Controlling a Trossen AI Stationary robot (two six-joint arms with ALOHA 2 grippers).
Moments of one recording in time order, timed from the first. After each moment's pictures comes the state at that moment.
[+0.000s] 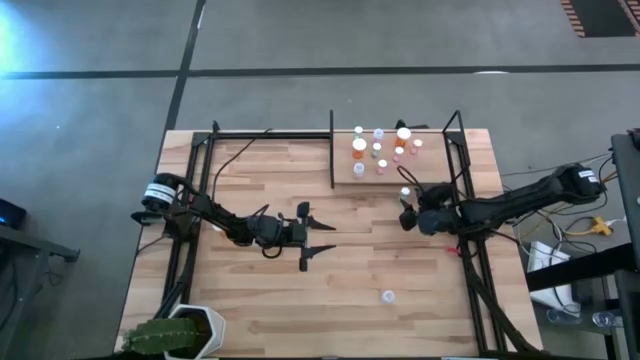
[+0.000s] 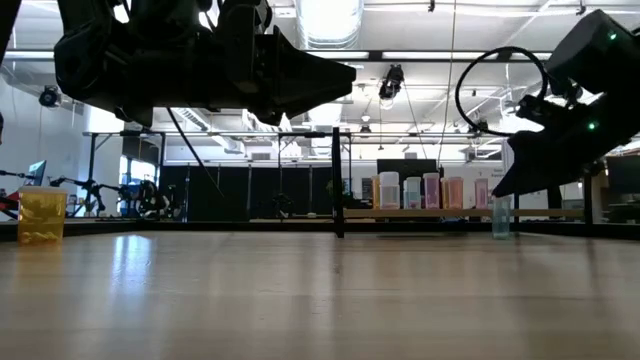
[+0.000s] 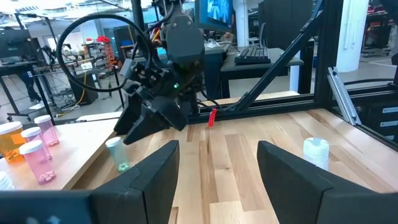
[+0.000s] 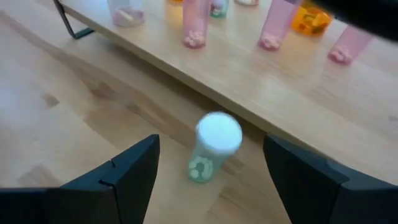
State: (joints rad) left arm -0.19 1.79 0.63 1.21 -0.18 0.11; right arm 0.16 0.92 0.22 -0.27 0.83 0.76
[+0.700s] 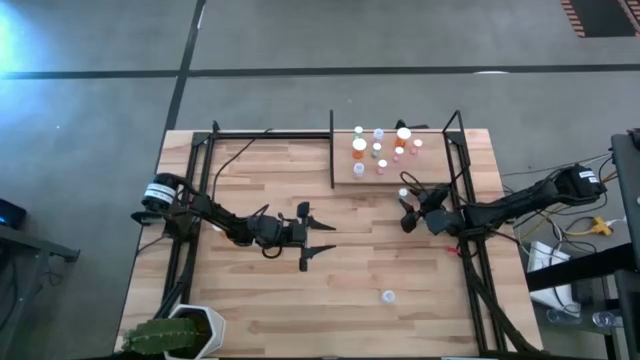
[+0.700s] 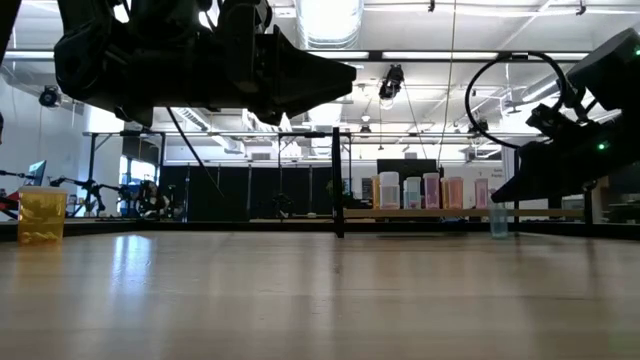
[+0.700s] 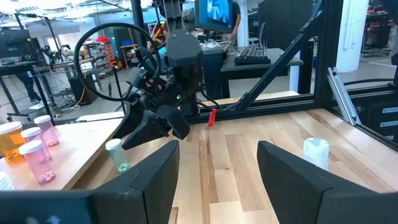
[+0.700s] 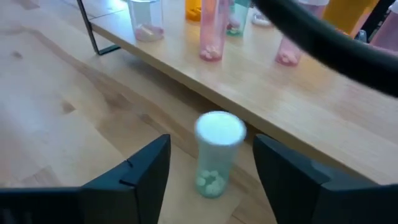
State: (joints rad) left arm -0.19 1.79 0.63 1.21 -0.18 0.11; right arm 0.15 0.92 0.01 0.22 0.85 0.51
